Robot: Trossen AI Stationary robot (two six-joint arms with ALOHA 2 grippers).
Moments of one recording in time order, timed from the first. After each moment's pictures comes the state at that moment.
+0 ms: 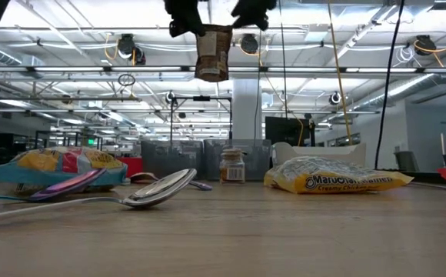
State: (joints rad) left arm 0.42 1.79 2.10 -1.28 0.26 0.12; right arm -0.43 1.76 2.10 -1.03 -0.35 -0.16
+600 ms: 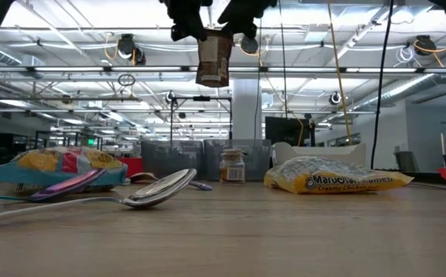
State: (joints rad) left arm 0.43 1.80 2.10 -1.28 0.26 0.12; right arm -0.41 1.83 2.10 -0.96 -0.40 -0.14
